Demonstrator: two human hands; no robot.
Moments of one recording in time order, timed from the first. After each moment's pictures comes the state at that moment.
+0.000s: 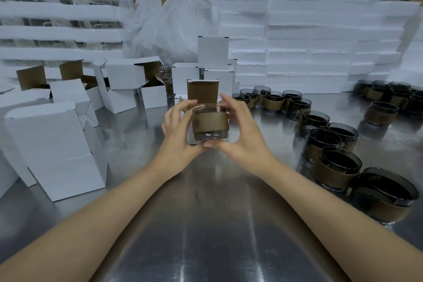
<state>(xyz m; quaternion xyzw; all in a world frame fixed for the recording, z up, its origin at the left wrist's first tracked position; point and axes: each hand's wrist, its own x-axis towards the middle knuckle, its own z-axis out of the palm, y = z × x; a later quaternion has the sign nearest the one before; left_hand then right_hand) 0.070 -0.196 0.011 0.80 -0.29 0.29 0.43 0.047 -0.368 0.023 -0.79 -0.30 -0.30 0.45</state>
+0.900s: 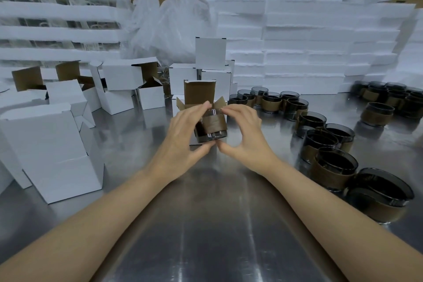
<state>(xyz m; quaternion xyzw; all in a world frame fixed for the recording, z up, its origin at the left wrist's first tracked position) 0.070 -0.196 0.009 0.78 -0.39 0.34 0.35 0.064 -0.387 0.010 -0.84 -0.23 -0.34 0.34</state>
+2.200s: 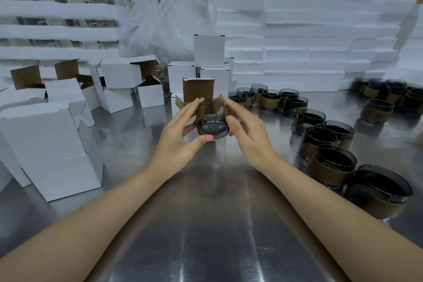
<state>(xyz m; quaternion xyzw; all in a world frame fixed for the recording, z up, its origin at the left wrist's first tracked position) 0.068 -0.200 0.009 0.74 -0.32 0.20 0.55 0.054 -0.385 0.018 -0.78 -0.24 -0.26 0.52</state>
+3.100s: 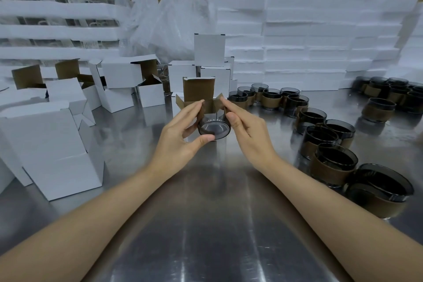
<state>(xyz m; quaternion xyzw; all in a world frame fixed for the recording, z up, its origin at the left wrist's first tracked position) 0.067 -0.200 0.008 0.74 -0.32 0.21 0.55 0.053 -0.383 0.021 -0.78 -0.24 -0.29 0.50</state>
